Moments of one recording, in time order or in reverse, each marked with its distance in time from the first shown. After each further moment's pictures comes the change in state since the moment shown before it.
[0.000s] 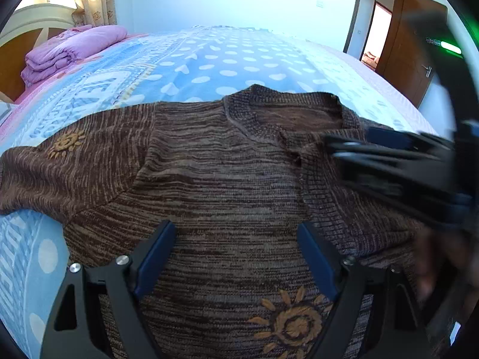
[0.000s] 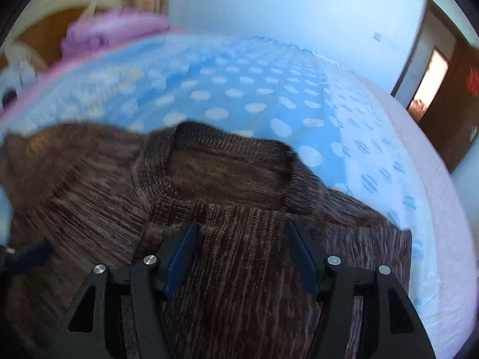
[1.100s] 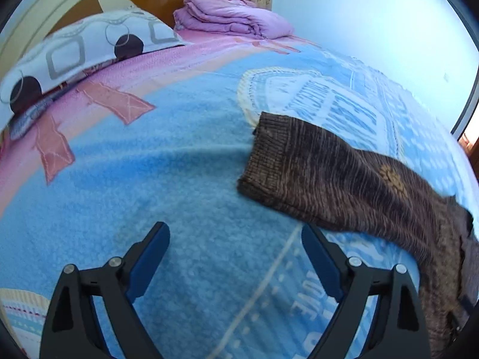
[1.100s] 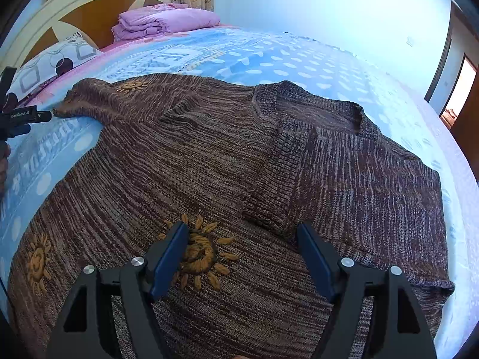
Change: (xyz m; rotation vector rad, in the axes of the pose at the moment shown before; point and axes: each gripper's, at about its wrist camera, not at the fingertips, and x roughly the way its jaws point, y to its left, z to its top) left arm -0.061 0.298 -0.027 -0.455 -0.043 0.354; right arm -0.045 0.077 -0.076 -0.126 0.051 0.157
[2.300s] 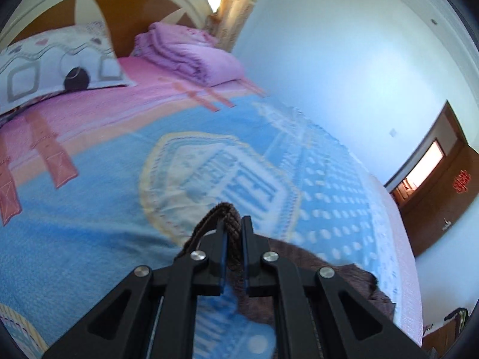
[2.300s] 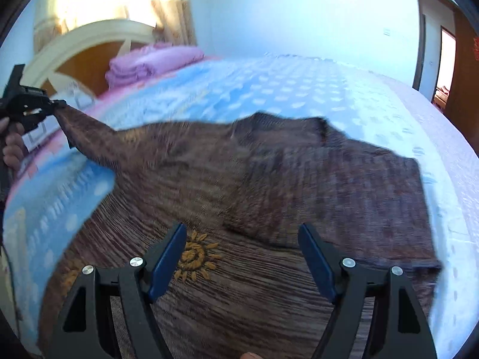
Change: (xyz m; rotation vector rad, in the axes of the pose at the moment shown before) left arm -0.077 -0.056 0.077 -0.122 -0.145 -0.358; right arm -0.061 -0.043 -0.005 0.165 -0.158 0.047
